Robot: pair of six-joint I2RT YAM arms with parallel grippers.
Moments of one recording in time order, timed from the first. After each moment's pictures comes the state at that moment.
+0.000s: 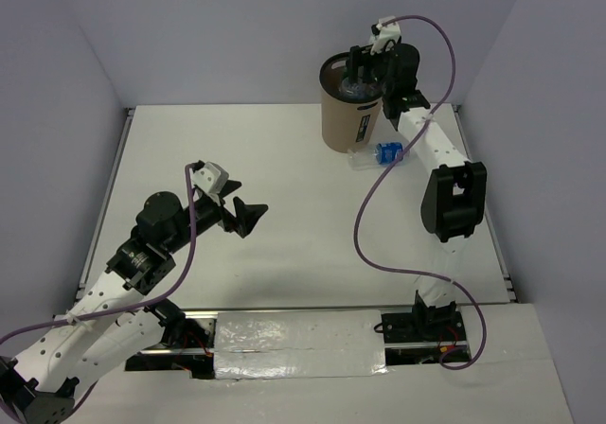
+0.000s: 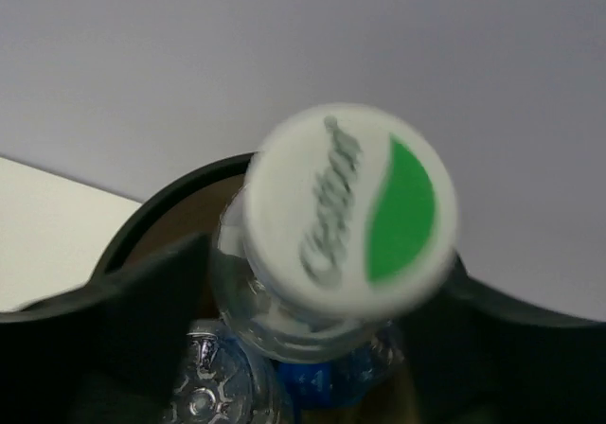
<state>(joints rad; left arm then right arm) -0.59 0.69 0.71 -0.09 0.18 -0.11 0.17 2.01 1.83 0.17 -0.12 -0.04</state>
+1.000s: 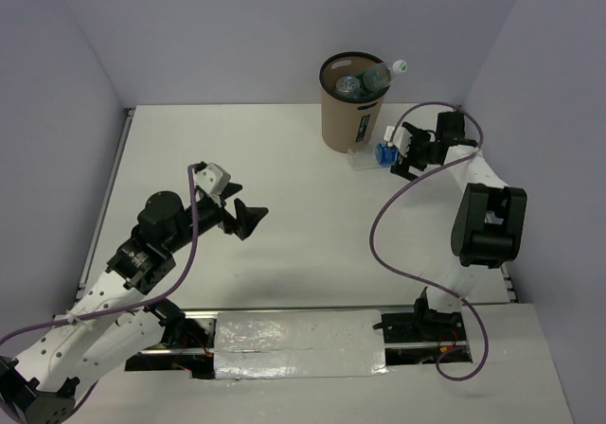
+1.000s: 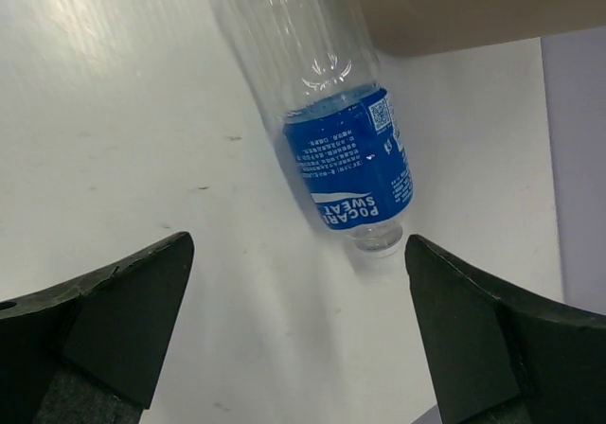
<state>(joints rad) -0.58 0.69 0.71 -0.12 0.20 -0.11 -0.15 1.73 1.28 -0.47 -0.65 -1.33</state>
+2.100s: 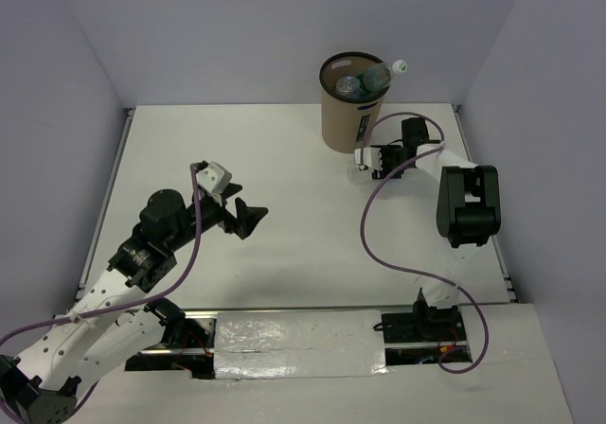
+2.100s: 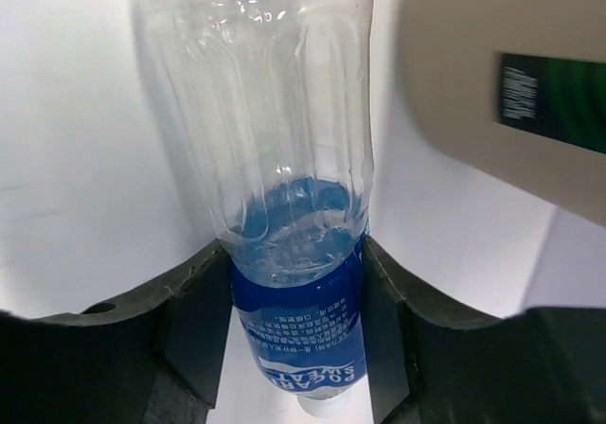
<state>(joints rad) -0.56 0.71 0.71 -0.13 0.21 -0.10 0.01 1.96 1.32 -0.35 -0.45 -1.62</state>
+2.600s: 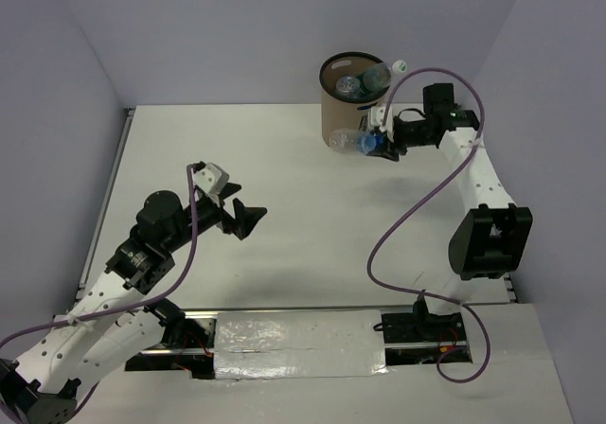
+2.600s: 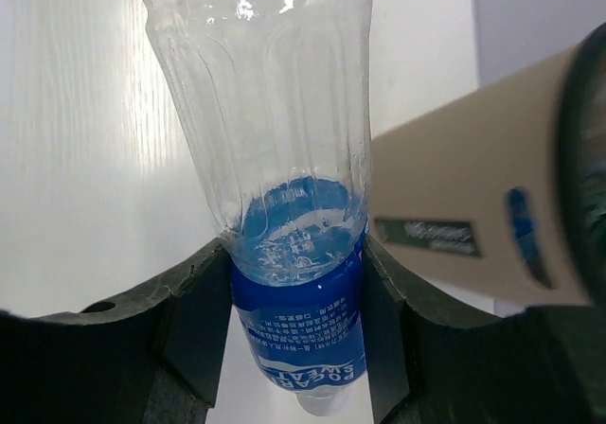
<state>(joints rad) -0.56 0.69 0.71 -0.13 0.22 -0.10 0.01 1.64 1.51 -0.88 -0.88 -1.46</state>
